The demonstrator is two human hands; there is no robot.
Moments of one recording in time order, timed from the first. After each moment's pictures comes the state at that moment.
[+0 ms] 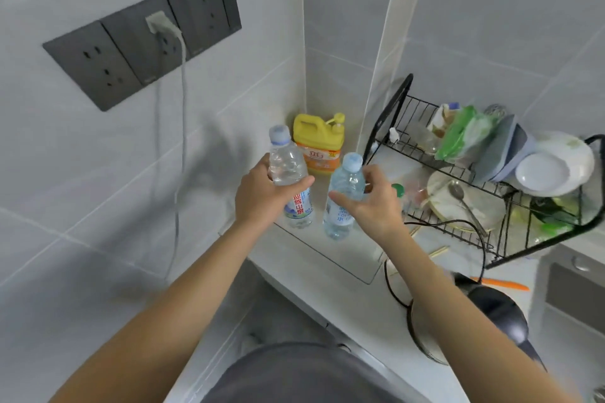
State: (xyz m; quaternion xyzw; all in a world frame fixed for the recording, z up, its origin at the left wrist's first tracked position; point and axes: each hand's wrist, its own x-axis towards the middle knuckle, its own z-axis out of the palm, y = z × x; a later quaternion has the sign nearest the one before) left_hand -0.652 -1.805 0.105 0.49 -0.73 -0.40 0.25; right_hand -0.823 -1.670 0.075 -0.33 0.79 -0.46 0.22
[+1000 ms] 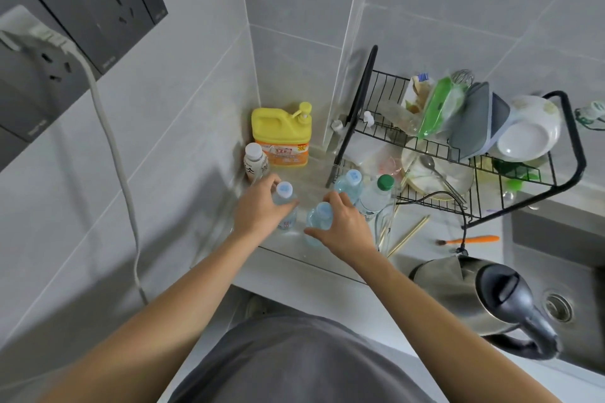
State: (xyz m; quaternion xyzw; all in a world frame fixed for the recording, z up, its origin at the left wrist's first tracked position) left_hand -0.701 -1.887 -0.009 0.36 -0.86 -0.35 0.09; right_hand -0.795 -1.715 -0.002 -0.32 0.90 -0.22 0.19
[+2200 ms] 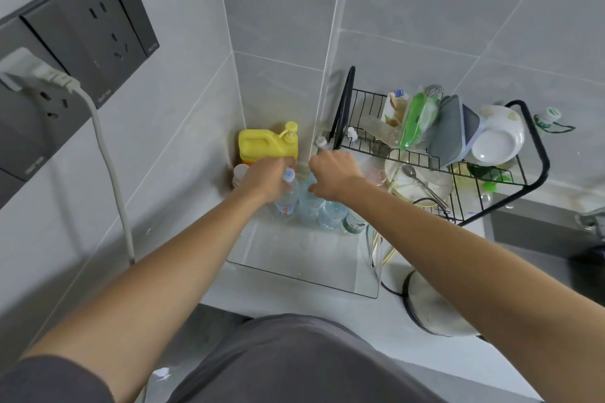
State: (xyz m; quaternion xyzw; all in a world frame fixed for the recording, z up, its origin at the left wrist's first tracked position) left_hand -0.790 -1.939 0.032 0.20 -0.95 -0.22 -0.05; right_hand -0.879 -1.796 0.078 -0.48 0.87 0.10 0.06
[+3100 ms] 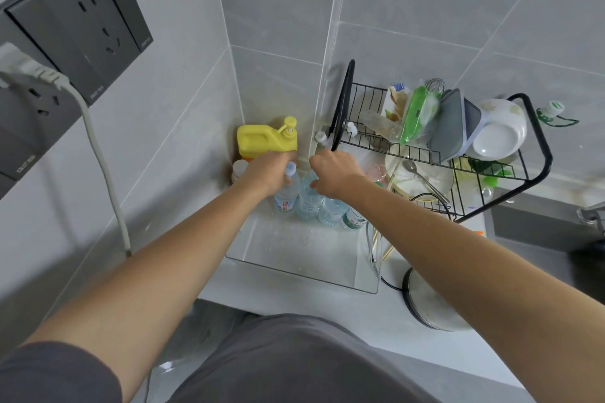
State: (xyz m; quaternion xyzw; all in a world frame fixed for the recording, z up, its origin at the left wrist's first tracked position) left_hand -0.800 -1.946 0.022 0.16 -0.96 -0.22 -0.06; right_hand -0.889 -1.793 0.056 -0.47 0.87 0.09 0.07
